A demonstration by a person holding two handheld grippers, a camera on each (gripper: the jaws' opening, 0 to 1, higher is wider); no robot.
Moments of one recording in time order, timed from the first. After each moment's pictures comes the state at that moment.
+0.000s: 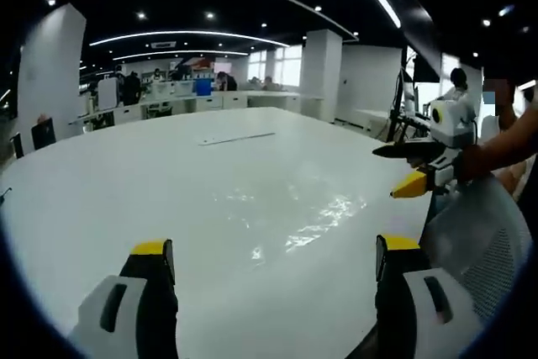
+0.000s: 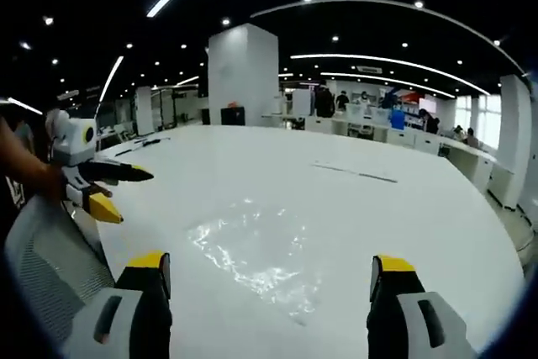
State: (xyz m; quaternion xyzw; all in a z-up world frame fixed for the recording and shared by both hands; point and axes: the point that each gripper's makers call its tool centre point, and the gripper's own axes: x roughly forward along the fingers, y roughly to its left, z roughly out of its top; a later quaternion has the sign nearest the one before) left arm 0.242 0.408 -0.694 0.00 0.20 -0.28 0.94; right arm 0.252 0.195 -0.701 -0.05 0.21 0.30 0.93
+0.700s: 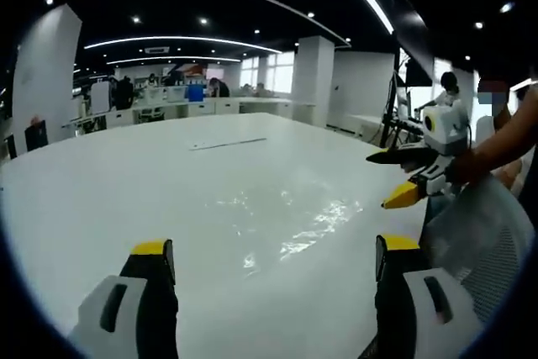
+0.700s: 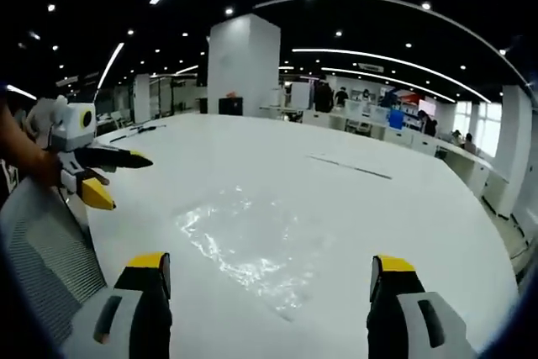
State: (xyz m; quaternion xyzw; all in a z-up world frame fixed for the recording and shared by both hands) left arm 0.246 0.389 -0.699 -0.01 0.19 -0.30 0.94; right arm 0.257 0.183 -0.699 -0.08 0.21 0.28 0.93
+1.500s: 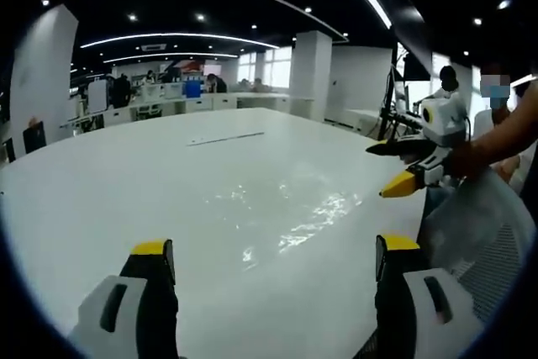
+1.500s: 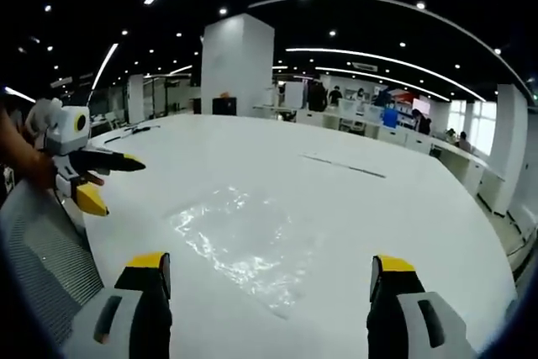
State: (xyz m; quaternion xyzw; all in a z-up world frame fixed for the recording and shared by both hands) left arm 0.240 0.388 -0.700 0.01 0.20 -0.31 0.93; right arm 0.257 0.180 -0.702 -0.09 0.21 0.27 0.94
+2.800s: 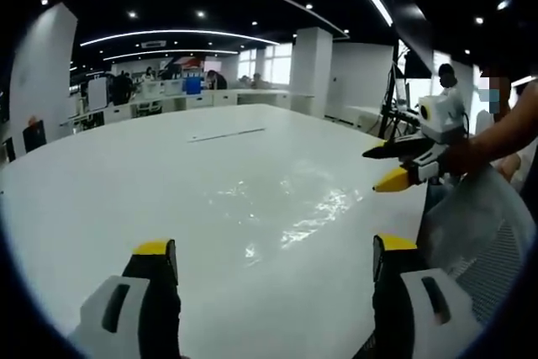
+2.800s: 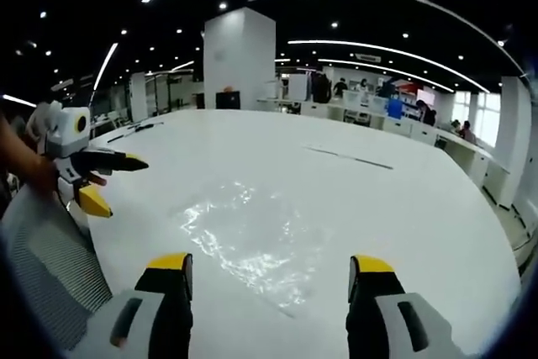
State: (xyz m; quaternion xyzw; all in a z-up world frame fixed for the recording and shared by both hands) left arm 0.242 0.394 -0.705 0.01 0.21 -0.31 0.93; right arm 0.260 0.188 -0.709 -0.07 0.24 0.28 0.93
